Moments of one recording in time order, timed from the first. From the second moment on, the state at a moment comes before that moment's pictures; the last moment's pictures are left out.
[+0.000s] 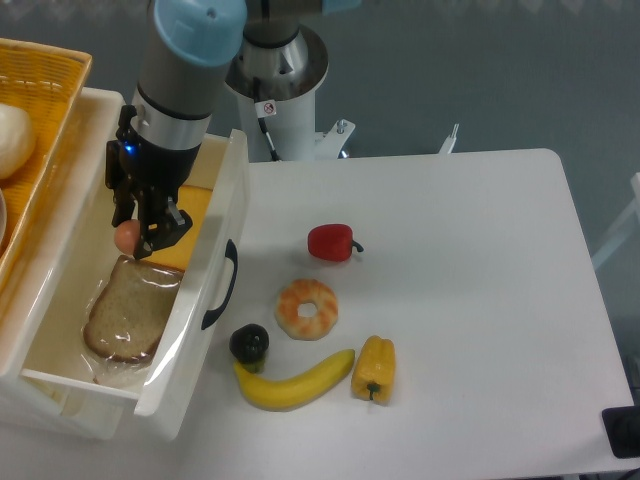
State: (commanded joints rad) arm 2.16 -1.69 -1.59 -1.26 1.19 1.13
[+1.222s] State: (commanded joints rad) arm 2.12 -1.72 -1.62 -1.26 1.25 1.18
